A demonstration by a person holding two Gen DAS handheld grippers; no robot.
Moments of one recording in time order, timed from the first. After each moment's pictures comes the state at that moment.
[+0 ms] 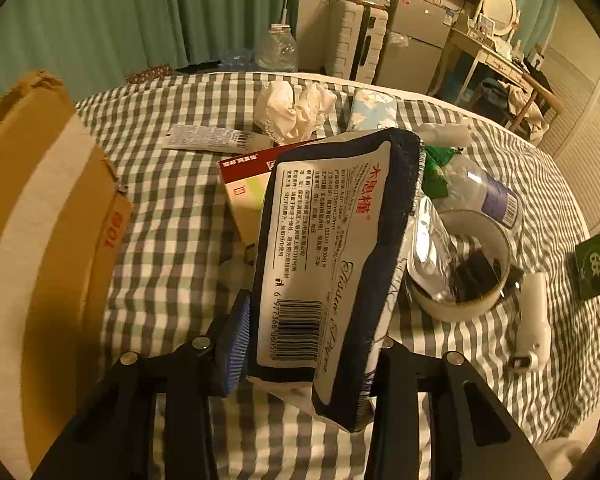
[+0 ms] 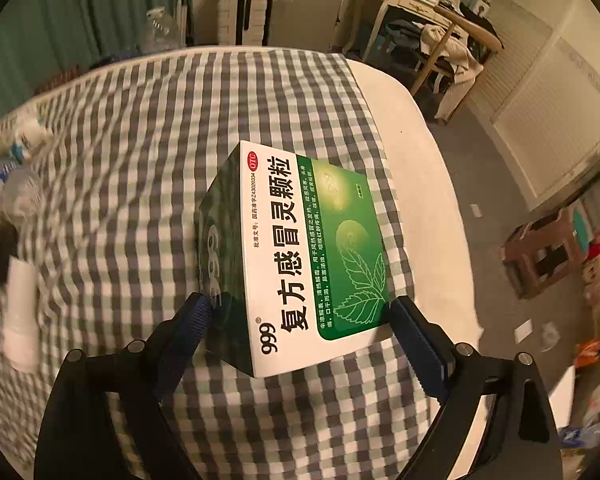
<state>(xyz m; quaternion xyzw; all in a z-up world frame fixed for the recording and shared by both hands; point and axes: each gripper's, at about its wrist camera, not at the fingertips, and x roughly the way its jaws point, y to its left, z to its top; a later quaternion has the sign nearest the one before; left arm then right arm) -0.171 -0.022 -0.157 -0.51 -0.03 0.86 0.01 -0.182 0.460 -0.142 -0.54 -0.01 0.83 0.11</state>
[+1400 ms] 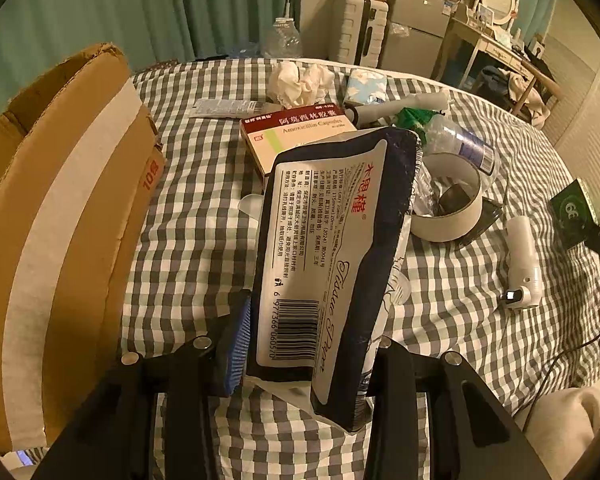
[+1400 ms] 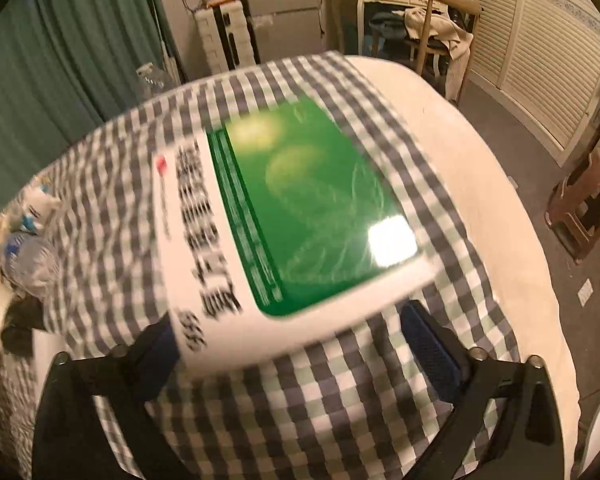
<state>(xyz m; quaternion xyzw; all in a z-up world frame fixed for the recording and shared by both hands) -0.117 -0.019 -0.160 -0.52 -0.01 0.86 0.00 -0.203 0.446 -0.175 -0.48 0.10 0.87 0.08</state>
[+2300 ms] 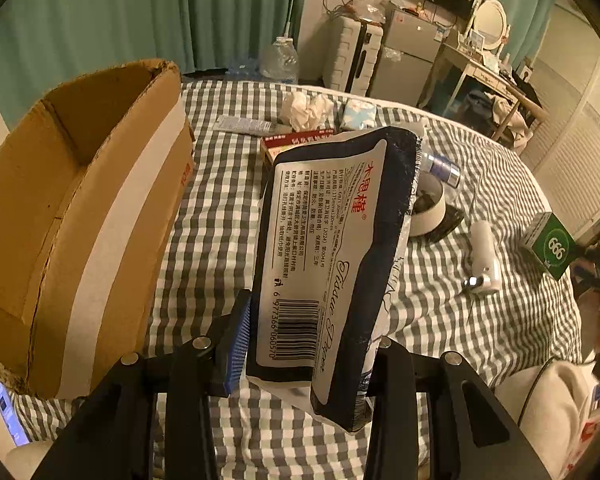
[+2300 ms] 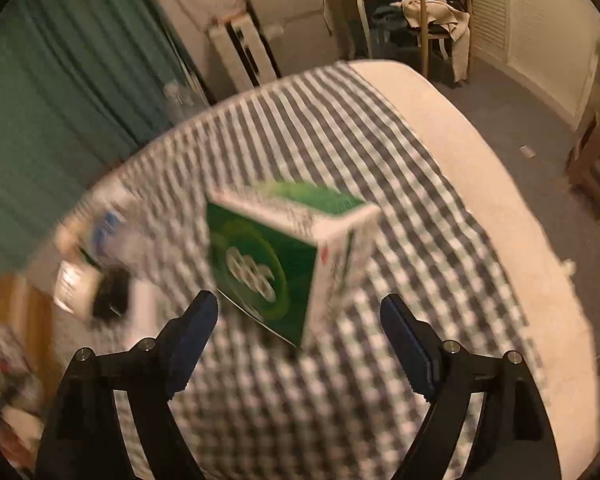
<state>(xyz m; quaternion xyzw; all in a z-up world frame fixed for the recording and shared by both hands) -0.071 -0.047 -0.122 -0.49 -0.05 0.87 0.02 -0.102 0.458 -0.121 -0.46 0.20 0.87 0.03</state>
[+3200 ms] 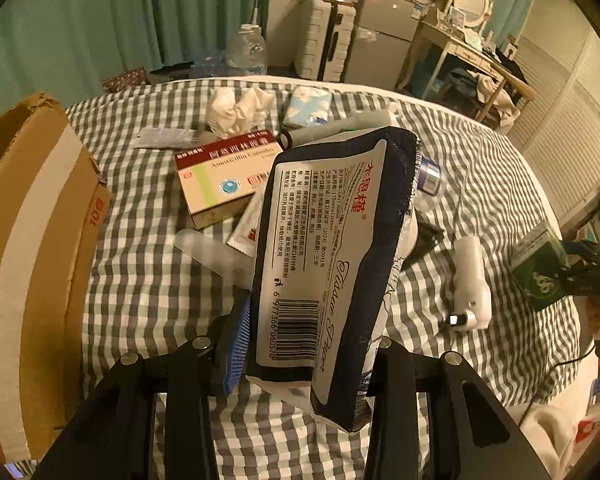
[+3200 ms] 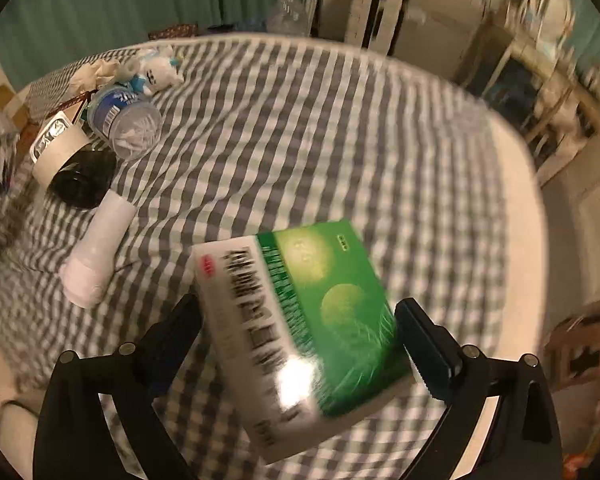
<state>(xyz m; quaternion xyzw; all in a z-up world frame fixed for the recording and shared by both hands) -0.141 0.017 -0.146 -0.51 -0.03 0.86 0.06 -0.188 0.412 -0.156 -0.56 -0.09 0.82 -0.11</state>
